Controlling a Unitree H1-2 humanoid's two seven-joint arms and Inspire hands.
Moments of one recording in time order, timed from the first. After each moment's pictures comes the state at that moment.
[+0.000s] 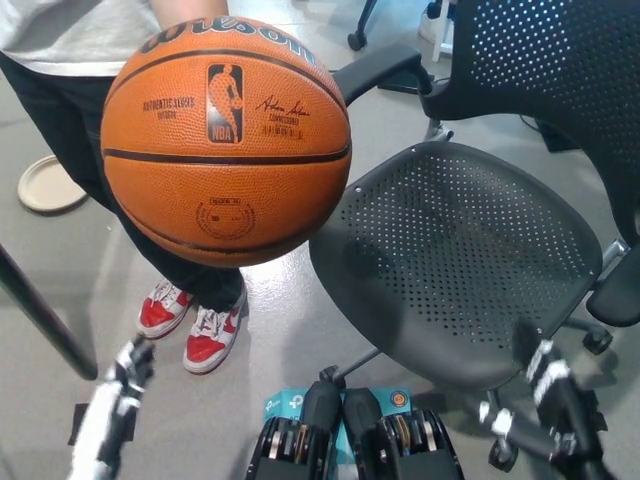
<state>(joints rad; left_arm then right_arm) -0.01 0.20 0.06 0.25 -0.02 -0.29 -0.05 0.01 -0.08 0.02 0.08 0.14 -0.24 0.09</state>
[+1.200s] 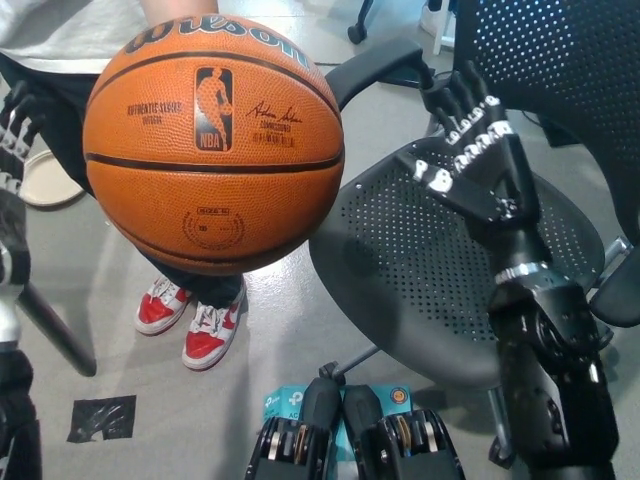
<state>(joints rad) -0.31 0.22 0.22 -0.27 -0.13 -0.05 -0.03 -0.55 0.07 -0.05 0.16 0.33 -0.02 0.09</state>
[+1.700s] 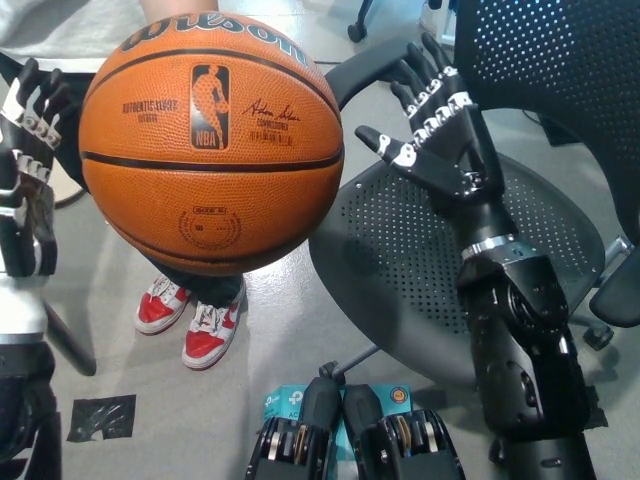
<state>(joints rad) -0.33 0.21 0.18 -0.27 -0.07 -0.05 -0.03 -0.61 0.11 -0.05 0.19 0.37 -0.02 0.13</state>
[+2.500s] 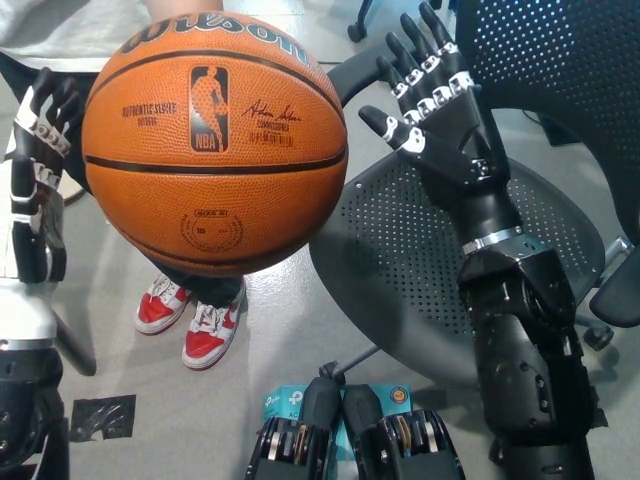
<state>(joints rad) -0.31 0.19 0.17 -0.27 -0.05 -0.05 -0.03 -0.61 0.13 -0.05 0.09 0.51 0.07 0.15</state>
